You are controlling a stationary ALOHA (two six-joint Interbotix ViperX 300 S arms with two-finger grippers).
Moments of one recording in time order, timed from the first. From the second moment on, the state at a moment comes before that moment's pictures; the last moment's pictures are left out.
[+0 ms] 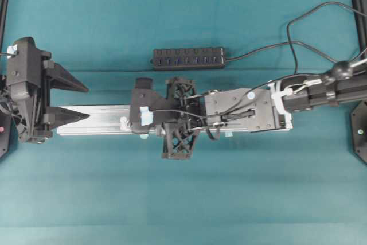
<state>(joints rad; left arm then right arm) 0.08 -0.72 1.06 0.02 0.28 -0.05 0.02 0.35 0.21 -0.19 0.44 0.20</state>
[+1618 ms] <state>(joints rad) 0.08 -0.74 1.09 0.02 0.26 -0.05 -0.01 0.41 0.12 -0.19 0.39 0.21</state>
